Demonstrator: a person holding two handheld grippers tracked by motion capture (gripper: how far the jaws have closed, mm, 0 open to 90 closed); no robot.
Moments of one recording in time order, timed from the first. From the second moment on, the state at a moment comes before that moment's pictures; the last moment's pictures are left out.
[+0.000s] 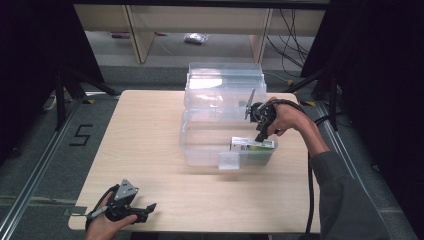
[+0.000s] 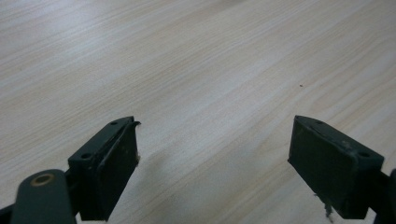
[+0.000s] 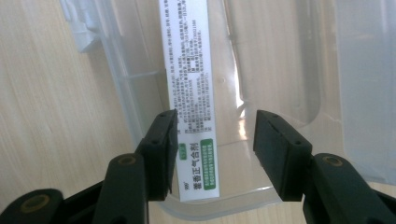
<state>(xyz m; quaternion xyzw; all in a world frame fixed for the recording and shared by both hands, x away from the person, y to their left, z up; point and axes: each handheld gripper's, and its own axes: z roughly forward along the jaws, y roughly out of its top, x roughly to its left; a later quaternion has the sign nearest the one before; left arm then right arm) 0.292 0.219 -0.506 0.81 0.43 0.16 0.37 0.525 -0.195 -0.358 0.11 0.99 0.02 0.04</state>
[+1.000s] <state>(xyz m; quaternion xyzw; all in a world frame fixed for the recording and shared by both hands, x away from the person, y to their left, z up) 0.292 0.219 -0.507 0.81 0.43 0.16 0.37 0.508 -0.199 -0.353 0.22 0.96 0.13 0.08</state>
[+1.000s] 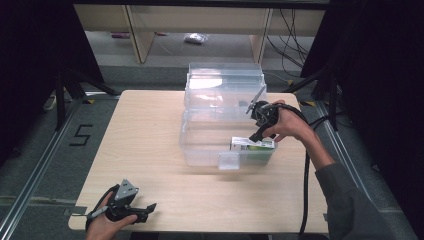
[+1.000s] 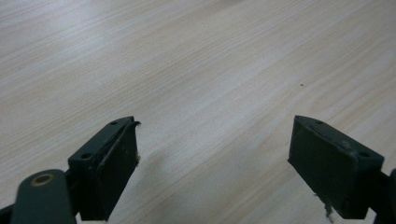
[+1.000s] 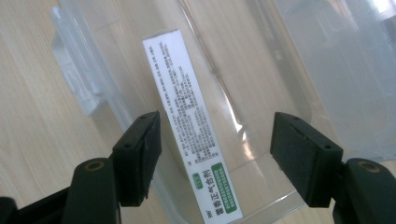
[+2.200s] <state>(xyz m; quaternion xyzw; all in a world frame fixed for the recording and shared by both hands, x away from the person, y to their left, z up) 0.293 0.221 -0.506 0.82 0.42 0.16 0.35 0.458 -0.205 -0.357 0.27 0.93 0.21 0.11</state>
